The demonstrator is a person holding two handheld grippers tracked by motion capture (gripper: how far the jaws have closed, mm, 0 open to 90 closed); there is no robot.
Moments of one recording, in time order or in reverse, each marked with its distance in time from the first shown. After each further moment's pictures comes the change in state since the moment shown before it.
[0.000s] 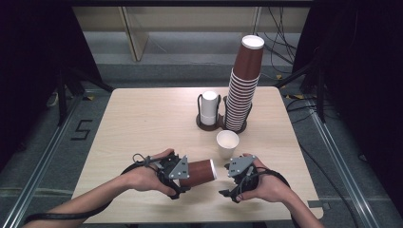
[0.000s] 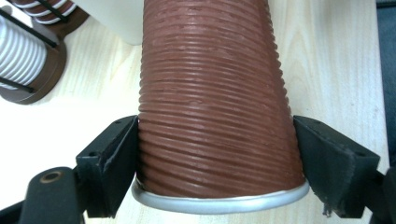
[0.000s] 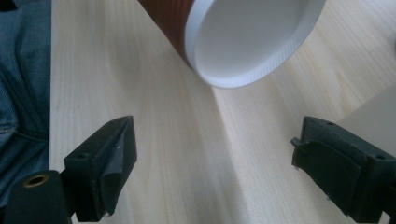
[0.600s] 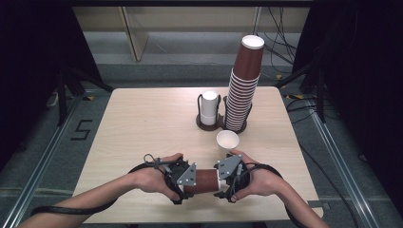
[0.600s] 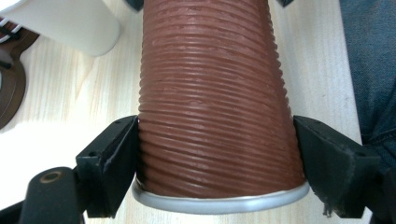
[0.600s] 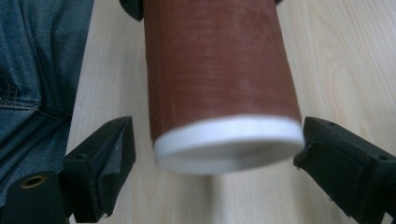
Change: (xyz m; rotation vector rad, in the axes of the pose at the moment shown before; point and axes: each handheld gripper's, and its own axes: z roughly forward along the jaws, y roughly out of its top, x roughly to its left) left arm -0.009 0.015 0.010 0.041 -0.081 0.107; right arm 0.000 0.031 0.007 0.051 0.119 -0.199
